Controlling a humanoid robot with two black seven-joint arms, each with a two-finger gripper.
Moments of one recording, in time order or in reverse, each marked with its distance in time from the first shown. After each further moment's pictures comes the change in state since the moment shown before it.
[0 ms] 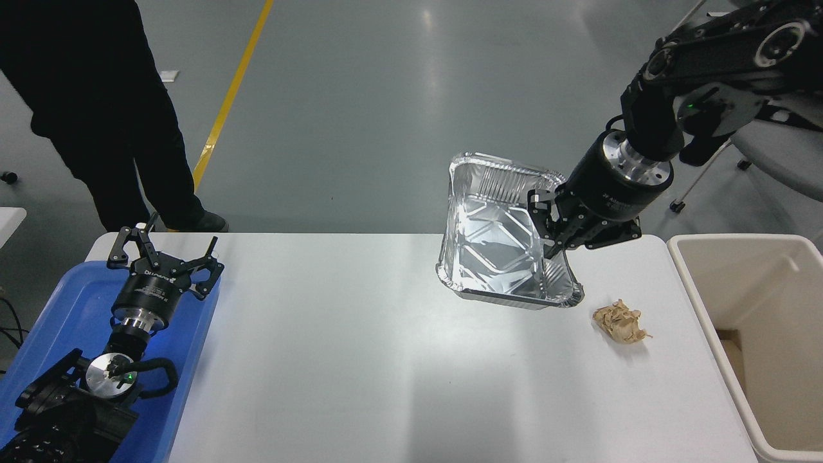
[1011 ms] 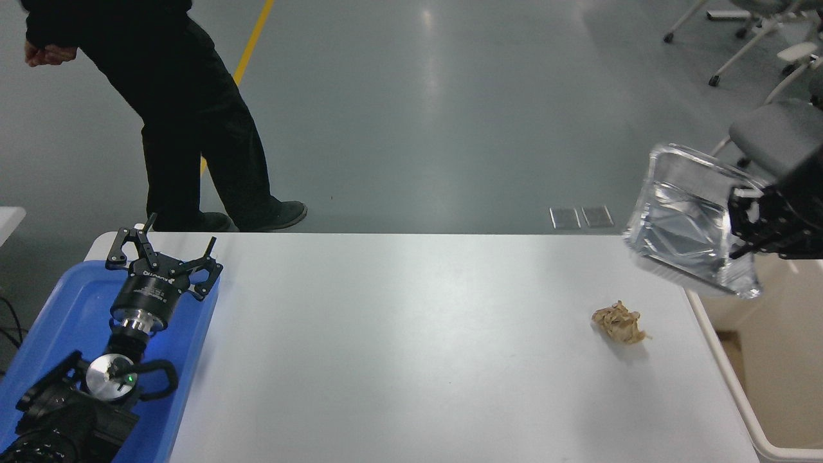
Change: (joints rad) left arm 0.005 0.000 -0.004 0.000 -0.002 0.000 -0.005; right arm -0.365 -0.534 -0.125 -0.281 -0.227 -0.025 -0.003
